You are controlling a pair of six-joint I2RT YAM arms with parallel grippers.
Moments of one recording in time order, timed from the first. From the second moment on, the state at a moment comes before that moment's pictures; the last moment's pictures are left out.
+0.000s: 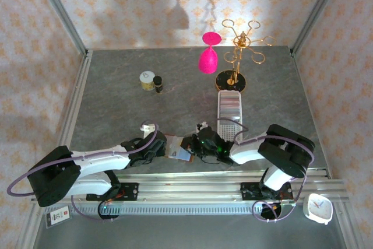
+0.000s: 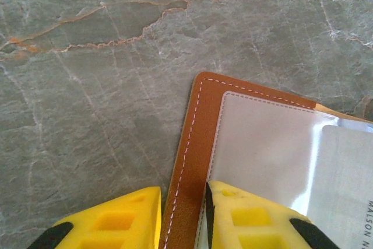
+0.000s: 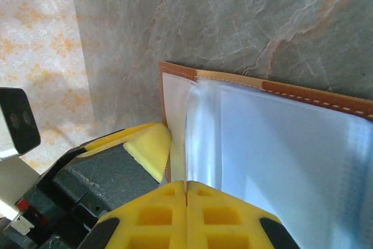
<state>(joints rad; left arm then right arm) -0.84 1.21 0.36 -0.16 -0.29 -0.91 1.00 1.60 0.44 0.62 -0.15 1.39</state>
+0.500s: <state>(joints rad) -0.84 1.21 0.36 -0.15 -0.29 -0.91 1.00 1.66 0.43 0.70 -0.16 1.42</state>
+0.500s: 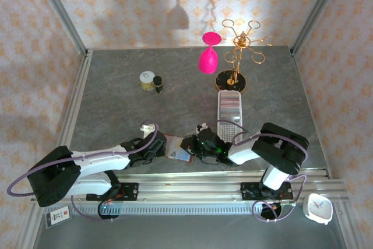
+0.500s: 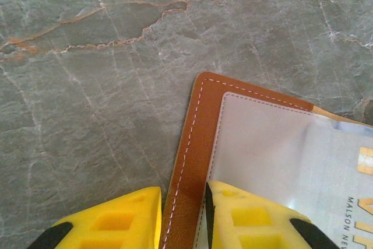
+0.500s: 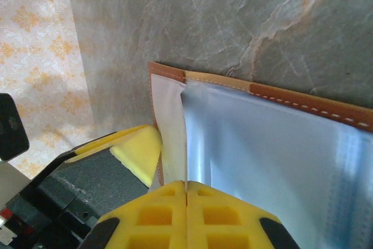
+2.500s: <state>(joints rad) -0.84 1.18 0.24 0.10 -0.22 -0.97 1.02 1.57 0.68 -0.01 0.08 1.16</state>
